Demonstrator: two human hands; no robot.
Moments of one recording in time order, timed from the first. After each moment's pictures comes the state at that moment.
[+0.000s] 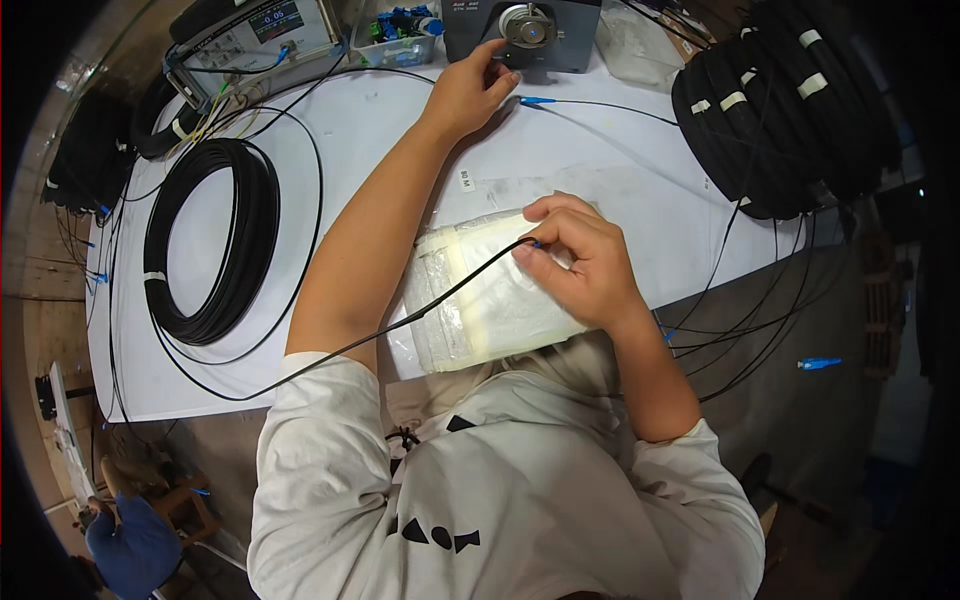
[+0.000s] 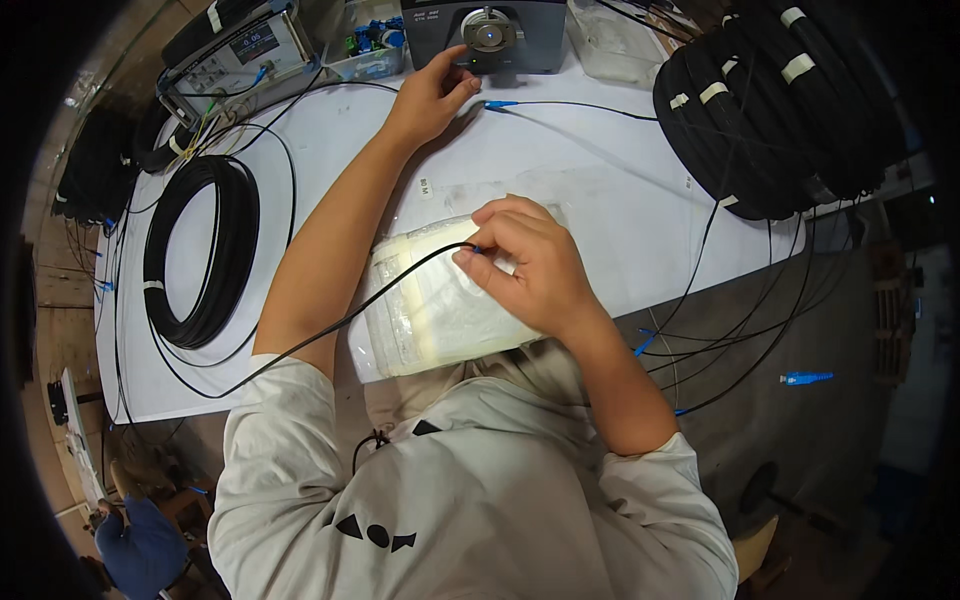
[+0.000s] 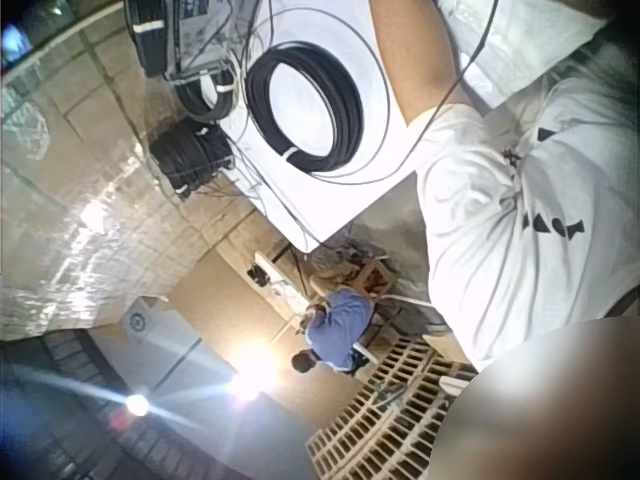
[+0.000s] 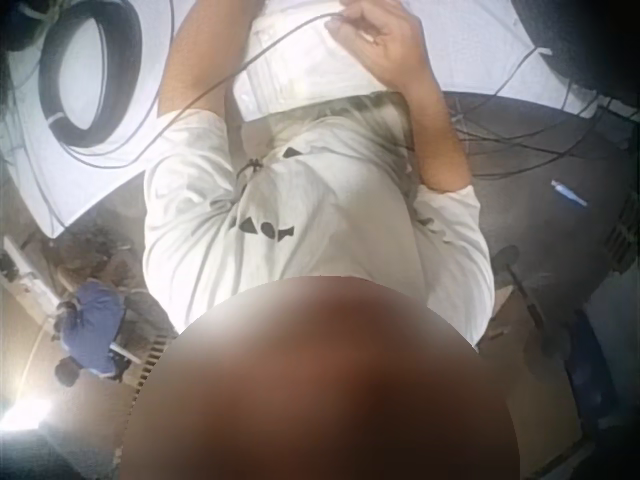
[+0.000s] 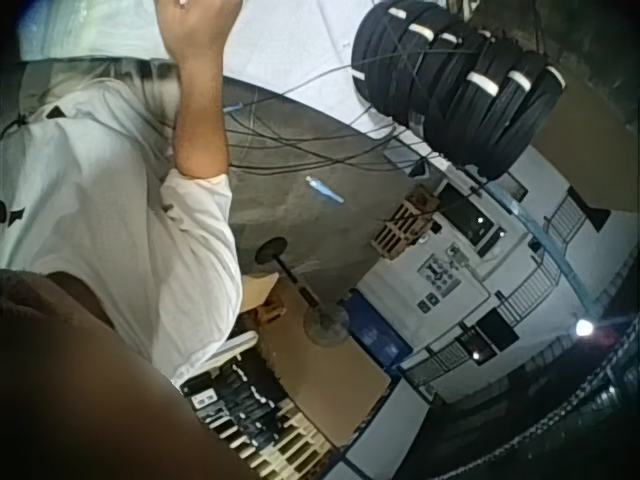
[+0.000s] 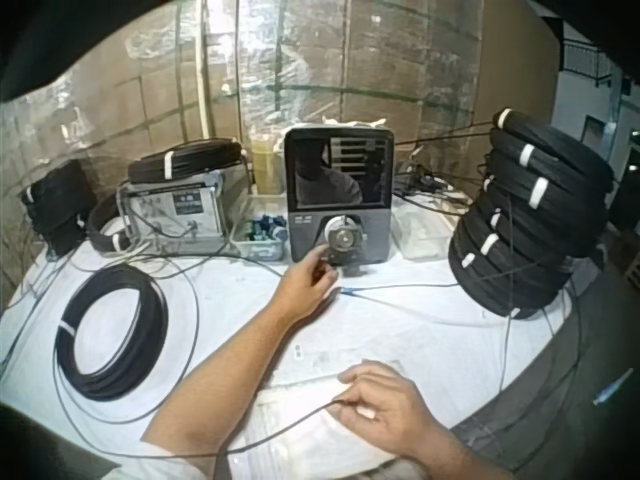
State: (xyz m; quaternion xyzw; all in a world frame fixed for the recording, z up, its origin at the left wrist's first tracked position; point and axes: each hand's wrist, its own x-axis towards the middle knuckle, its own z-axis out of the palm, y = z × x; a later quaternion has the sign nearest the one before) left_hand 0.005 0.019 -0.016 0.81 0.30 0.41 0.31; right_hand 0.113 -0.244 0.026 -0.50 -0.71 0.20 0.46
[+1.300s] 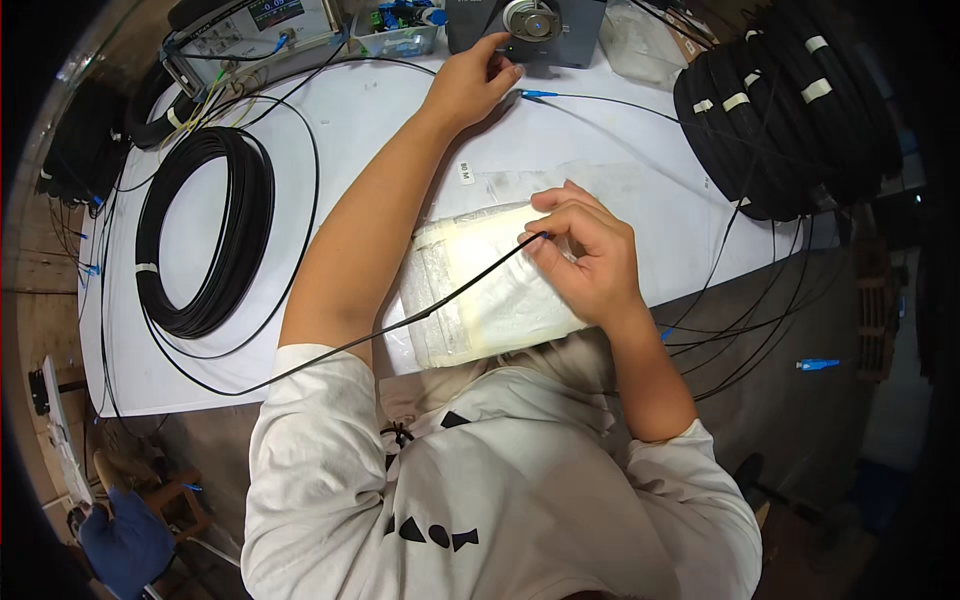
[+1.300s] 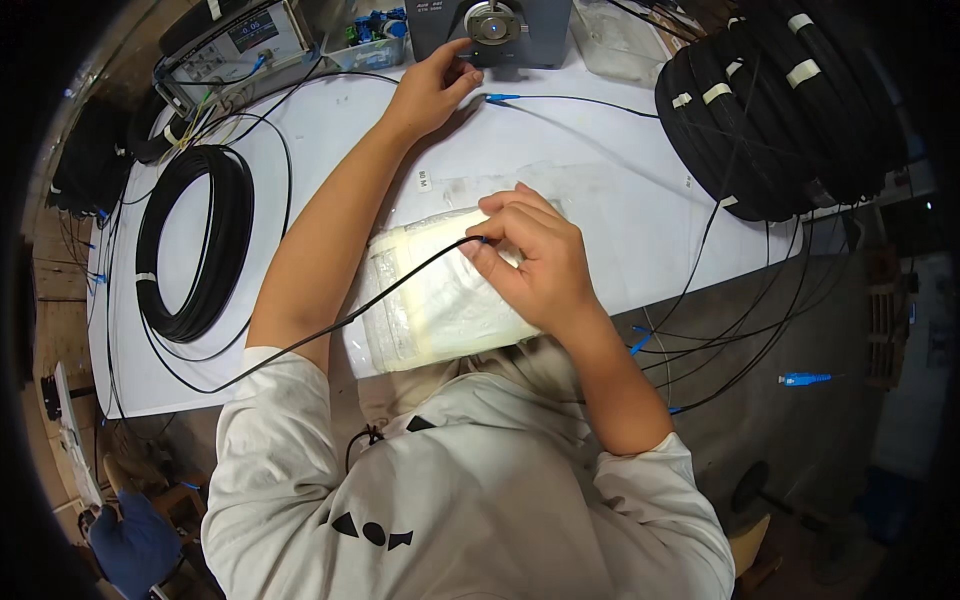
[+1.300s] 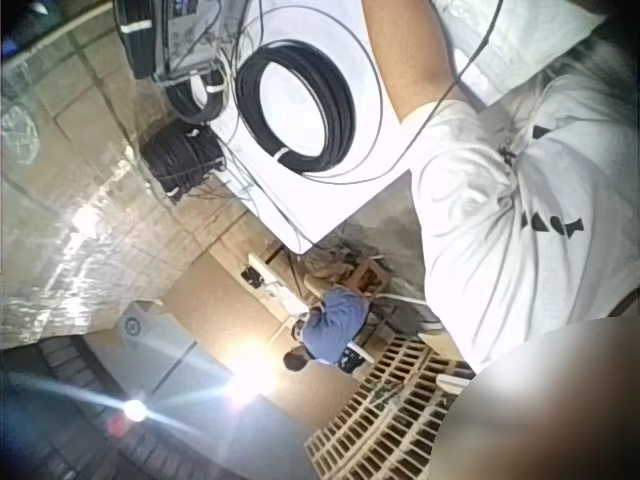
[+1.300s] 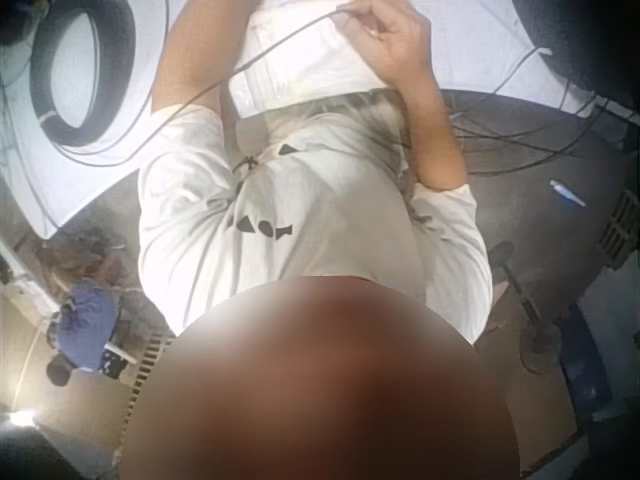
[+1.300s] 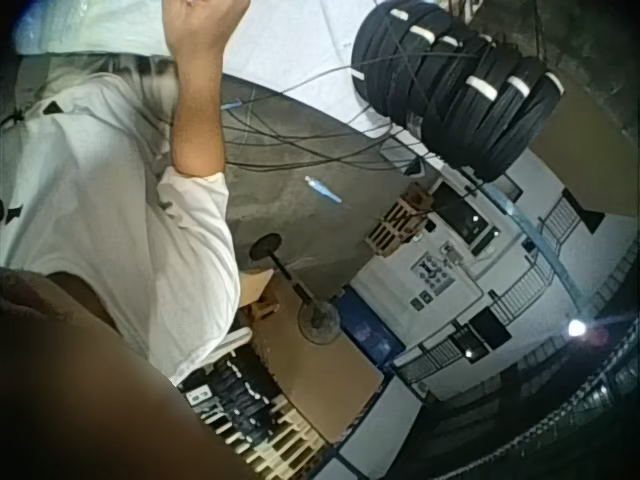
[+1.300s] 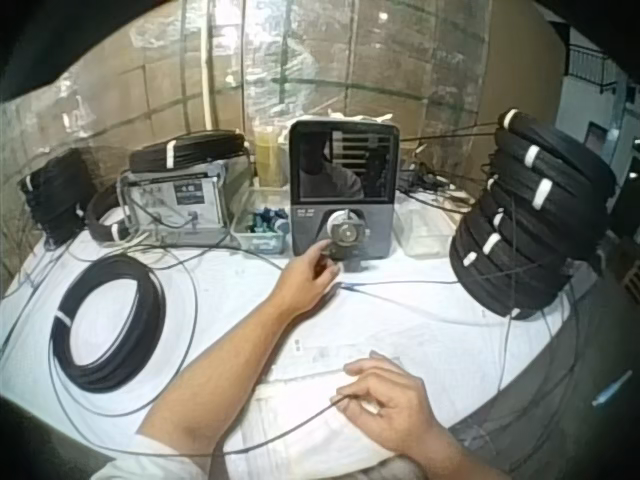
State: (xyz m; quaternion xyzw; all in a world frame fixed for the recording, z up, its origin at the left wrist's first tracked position) left_hand 0.006 0.020 -0.014 0.81 0.31 0.40 0.30; right_hand 0.112 -0.245 0.024 -0.51 -0.71 0.16 0.46
